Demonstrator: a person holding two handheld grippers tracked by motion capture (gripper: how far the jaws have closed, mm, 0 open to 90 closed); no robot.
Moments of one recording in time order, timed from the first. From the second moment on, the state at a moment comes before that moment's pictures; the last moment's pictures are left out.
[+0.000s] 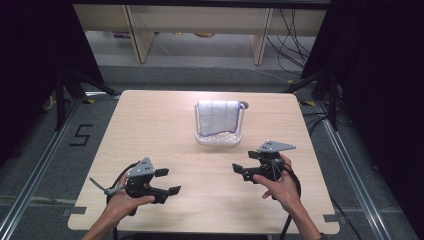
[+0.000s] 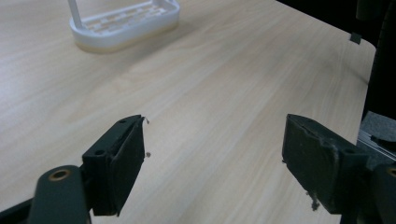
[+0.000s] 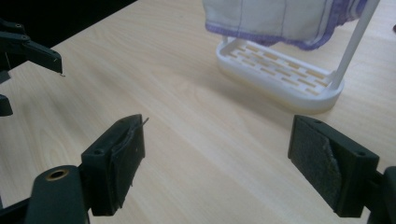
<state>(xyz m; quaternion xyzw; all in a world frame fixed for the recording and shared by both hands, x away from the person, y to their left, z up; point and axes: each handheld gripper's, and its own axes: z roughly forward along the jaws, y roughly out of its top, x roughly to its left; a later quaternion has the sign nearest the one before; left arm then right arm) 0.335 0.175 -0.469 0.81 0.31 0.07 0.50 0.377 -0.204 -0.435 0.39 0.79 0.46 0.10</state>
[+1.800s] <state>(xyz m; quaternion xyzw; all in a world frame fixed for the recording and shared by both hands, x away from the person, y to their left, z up) 0.282 0.168 -0.505 0.84 0.30 0.10 0.44 0.295 -0.198 -0.493 0.35 0.84 0.40 0.06</state>
